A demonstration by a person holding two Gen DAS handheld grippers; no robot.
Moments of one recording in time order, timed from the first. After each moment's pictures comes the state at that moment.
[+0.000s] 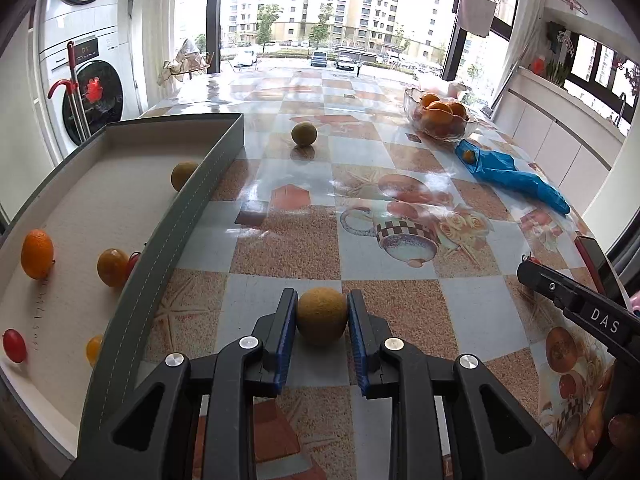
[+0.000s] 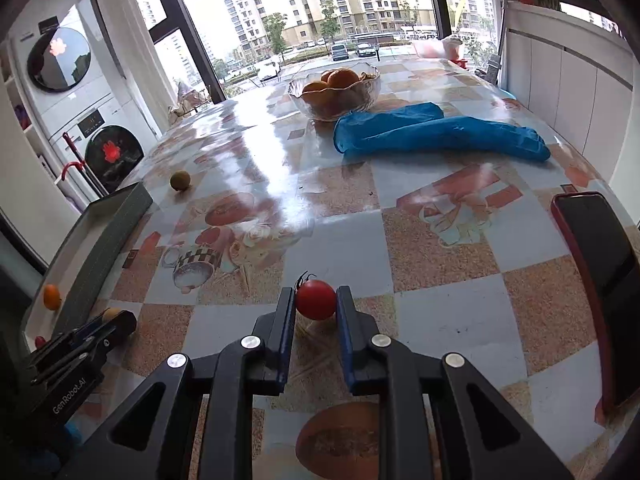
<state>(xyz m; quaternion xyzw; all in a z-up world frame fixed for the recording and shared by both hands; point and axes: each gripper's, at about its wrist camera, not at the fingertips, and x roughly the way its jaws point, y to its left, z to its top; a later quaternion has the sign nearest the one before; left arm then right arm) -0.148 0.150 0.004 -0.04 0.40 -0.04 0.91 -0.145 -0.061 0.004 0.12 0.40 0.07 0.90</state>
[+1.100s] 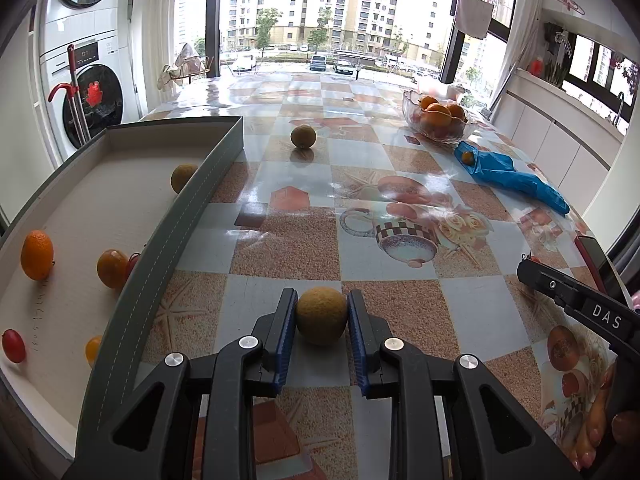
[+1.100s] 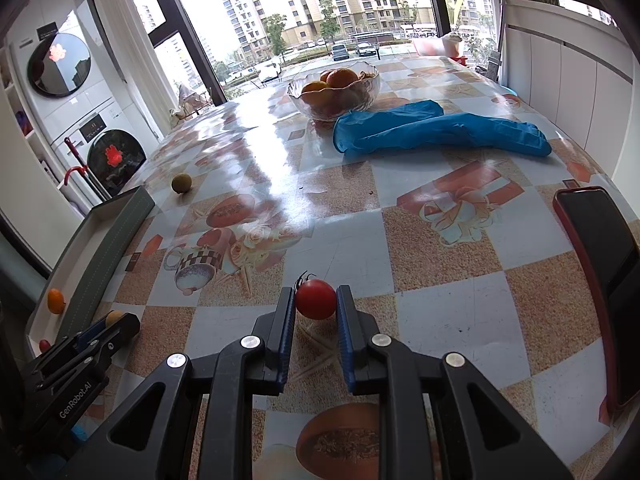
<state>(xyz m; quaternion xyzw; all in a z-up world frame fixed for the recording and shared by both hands) -0.150 0.149 0.005 -0.03 0.40 -0.04 0.92 -0.145 -0.056 0.005 0.12 0.40 0.07 0.90</state>
